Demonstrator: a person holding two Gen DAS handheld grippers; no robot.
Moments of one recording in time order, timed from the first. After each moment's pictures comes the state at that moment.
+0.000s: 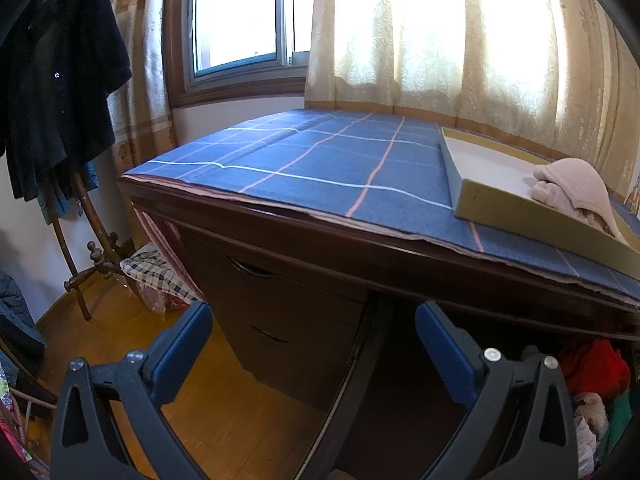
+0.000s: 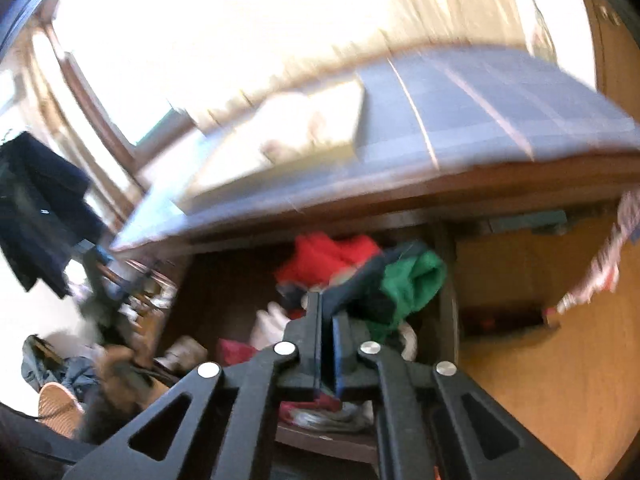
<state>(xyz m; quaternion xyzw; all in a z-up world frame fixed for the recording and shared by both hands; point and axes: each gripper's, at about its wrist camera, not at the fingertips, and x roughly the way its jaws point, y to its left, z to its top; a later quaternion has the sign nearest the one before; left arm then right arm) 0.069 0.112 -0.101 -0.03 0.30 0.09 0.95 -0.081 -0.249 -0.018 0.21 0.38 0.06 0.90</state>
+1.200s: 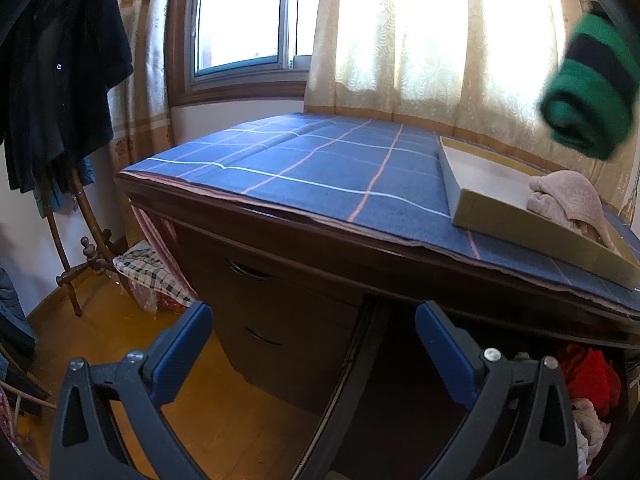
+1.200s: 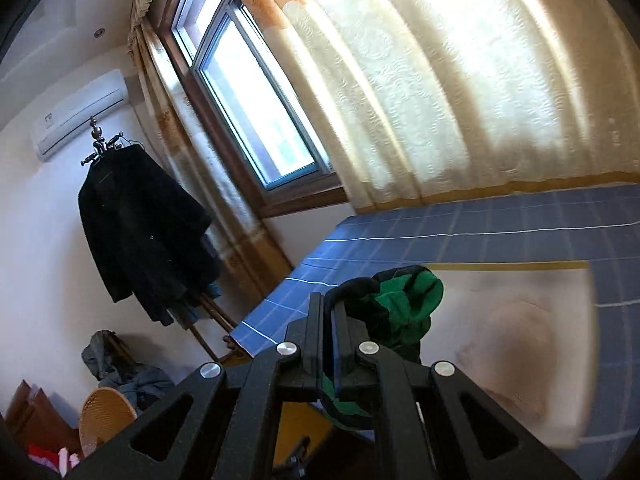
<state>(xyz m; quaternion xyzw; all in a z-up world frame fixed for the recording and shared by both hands) 0.065 0.118 -0.102 -0.05 0.29 0.08 0.95 0.134 -0.139 0.126 0.20 0.25 0.28 0.90</state>
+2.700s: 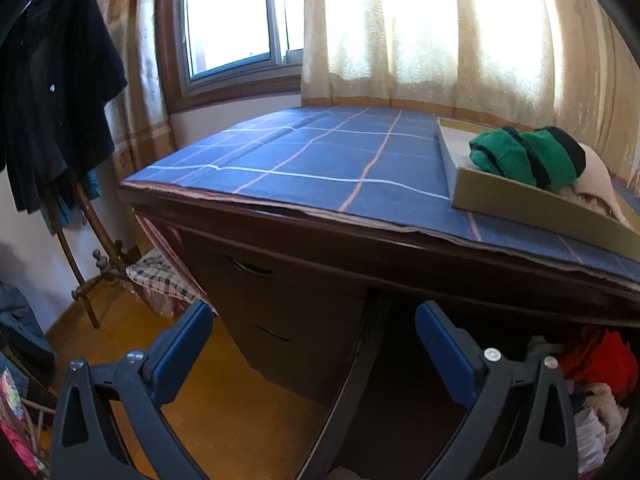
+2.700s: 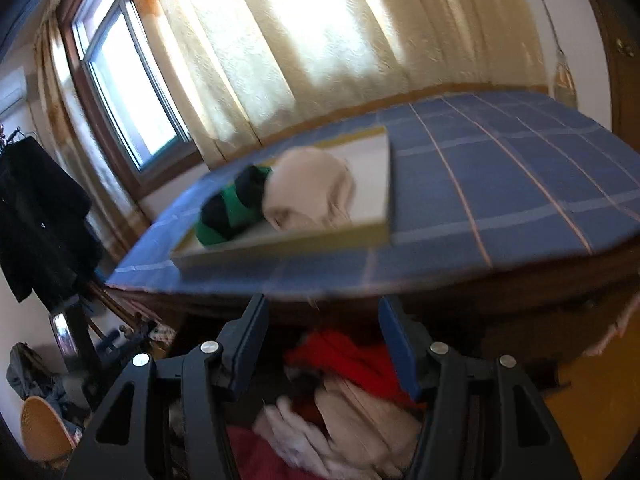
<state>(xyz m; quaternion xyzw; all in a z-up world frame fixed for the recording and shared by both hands) 0.068 0.107 -0.104 0.00 0.30 0.09 0.95 -0.011 -0.243 -0.027 0.19 0.33 0.05 0.92</state>
